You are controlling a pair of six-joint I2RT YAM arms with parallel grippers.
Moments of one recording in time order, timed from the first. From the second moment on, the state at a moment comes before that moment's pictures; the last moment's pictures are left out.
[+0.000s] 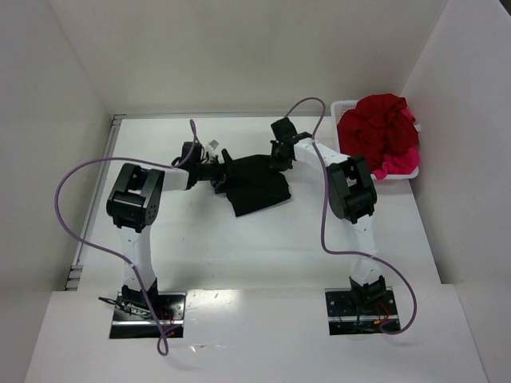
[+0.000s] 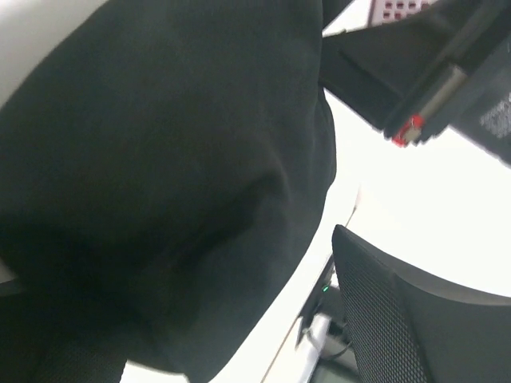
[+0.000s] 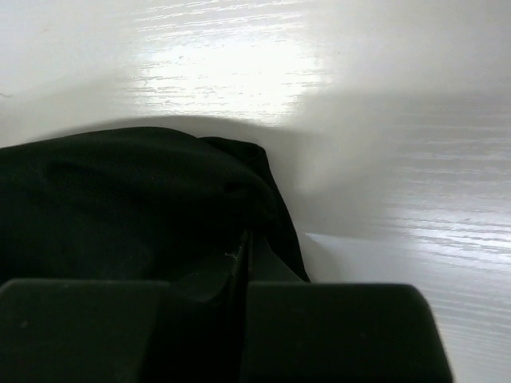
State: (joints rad) left arm -0.21 2.08 1.16 0.23 0.79 -0.84; right arm 0.42 2.25 1.75 -0.52 0.01 0.50
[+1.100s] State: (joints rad) left arm -0.24 2.06 1.20 0.03 0.67 -0.76; right arm 0.44 2.13 1.55 -0.47 0.06 0.59
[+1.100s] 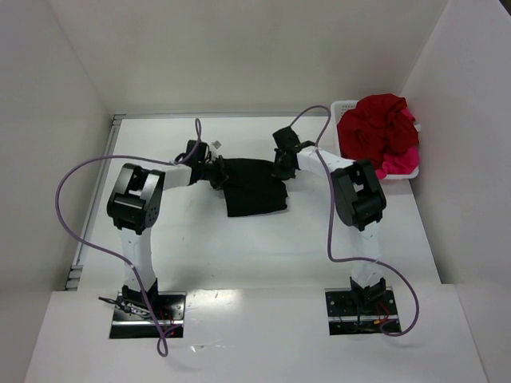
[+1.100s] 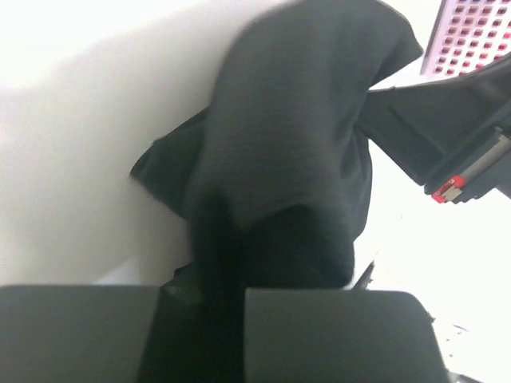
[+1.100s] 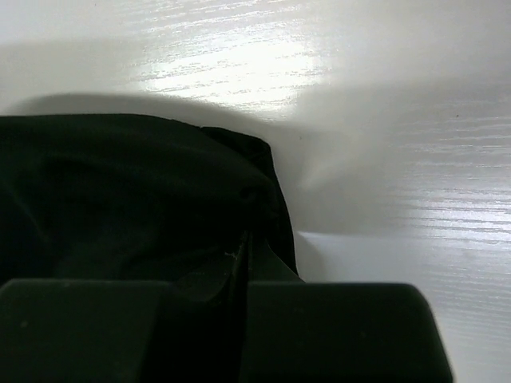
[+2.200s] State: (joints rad) left arm -0.06 2.40 2.13 -0.81 0.13 -0.24; right arm 0.41 1.63 1.55 -0.42 -0.01 0.55
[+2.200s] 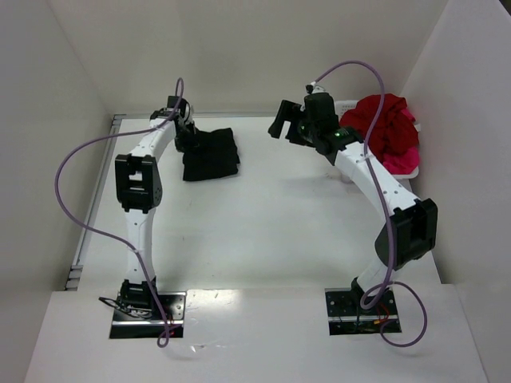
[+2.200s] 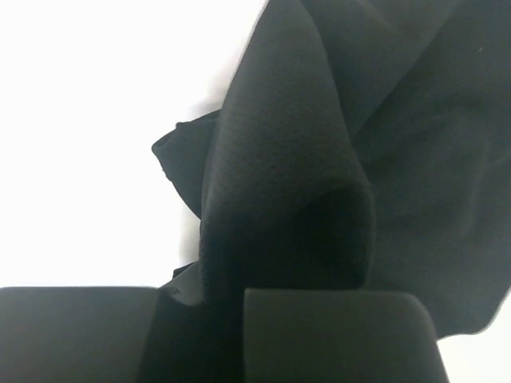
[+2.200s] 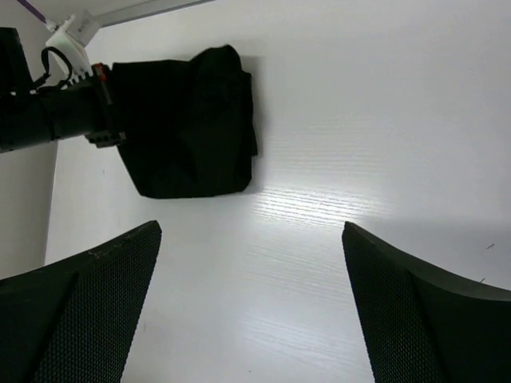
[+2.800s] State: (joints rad) left arm 0.09 2.73 2.77 -1.10 -0.32 -0.18; right arm 0.40 1.54 1.46 -0.44 -0.01 0.56
